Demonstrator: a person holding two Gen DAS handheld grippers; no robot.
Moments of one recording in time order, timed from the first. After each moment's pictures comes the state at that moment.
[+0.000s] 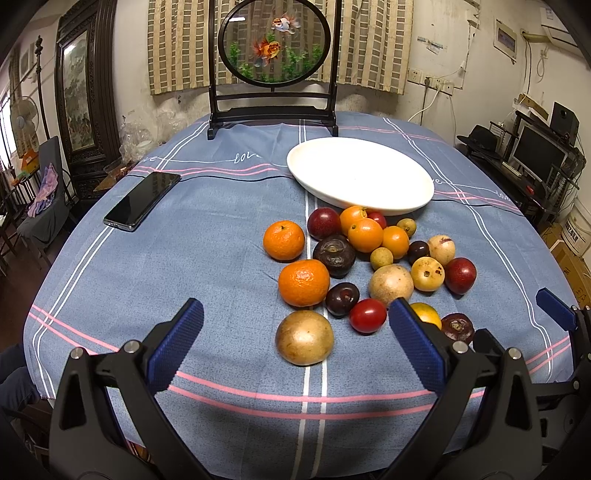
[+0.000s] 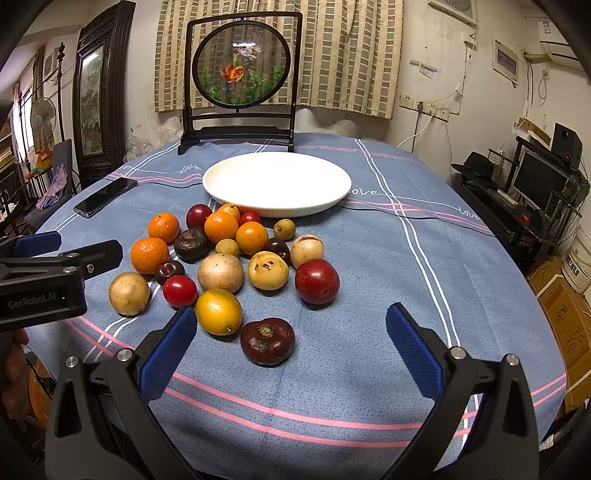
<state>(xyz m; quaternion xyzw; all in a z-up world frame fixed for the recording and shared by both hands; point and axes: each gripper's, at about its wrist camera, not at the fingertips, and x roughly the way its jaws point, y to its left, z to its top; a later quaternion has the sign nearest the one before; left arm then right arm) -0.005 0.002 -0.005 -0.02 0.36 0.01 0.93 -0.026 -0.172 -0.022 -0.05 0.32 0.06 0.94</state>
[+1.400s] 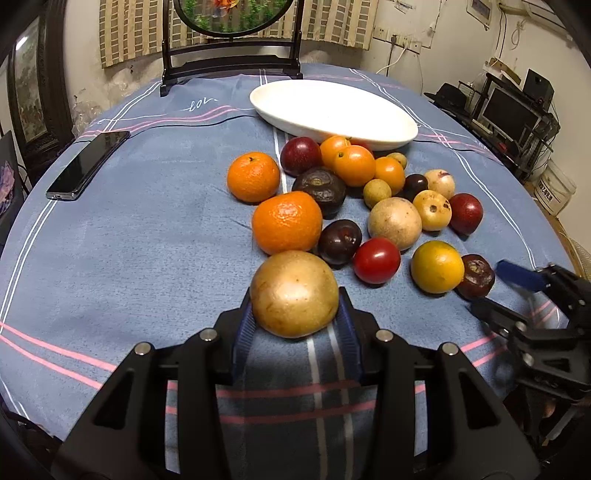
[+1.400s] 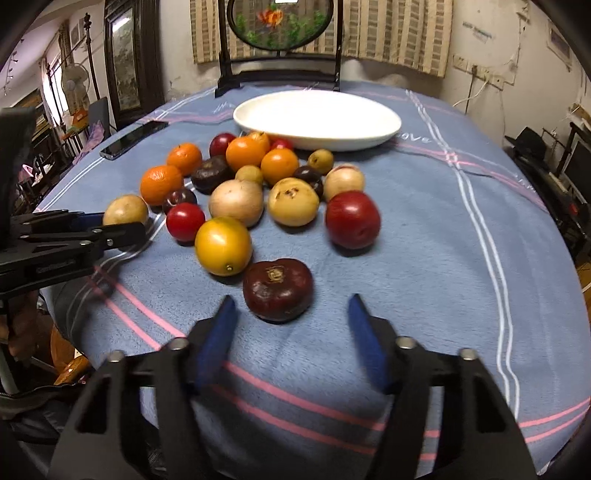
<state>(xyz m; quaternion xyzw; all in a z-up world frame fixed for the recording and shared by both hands) 0.015 0.015 -0.059 -0.01 0.43 -0.08 0.90 -0.002 -0.183 -0.066 -0.06 0.42 0.16 0.89</state>
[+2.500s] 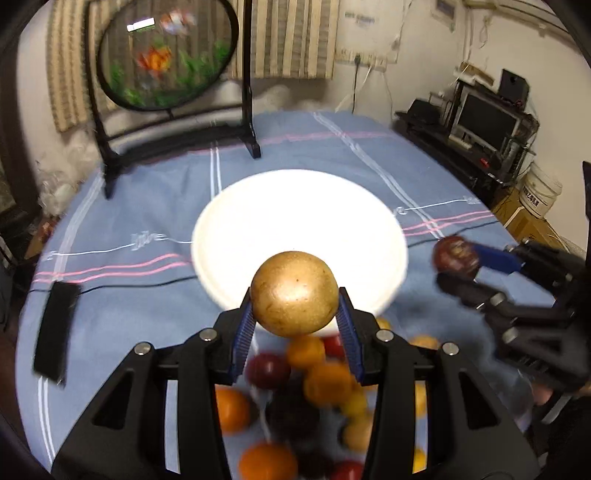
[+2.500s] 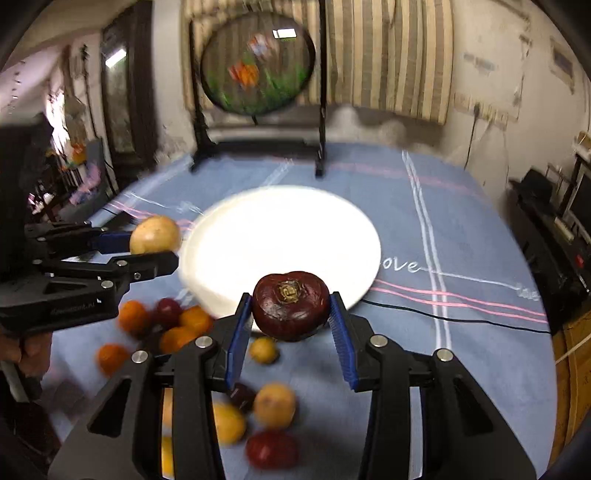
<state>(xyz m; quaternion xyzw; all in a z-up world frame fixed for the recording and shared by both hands) 0.195 -0.037 0.019 0.03 0.40 -0.14 0.90 0.164 -0.198 0.015 -0.05 0.37 0.17 0.91</state>
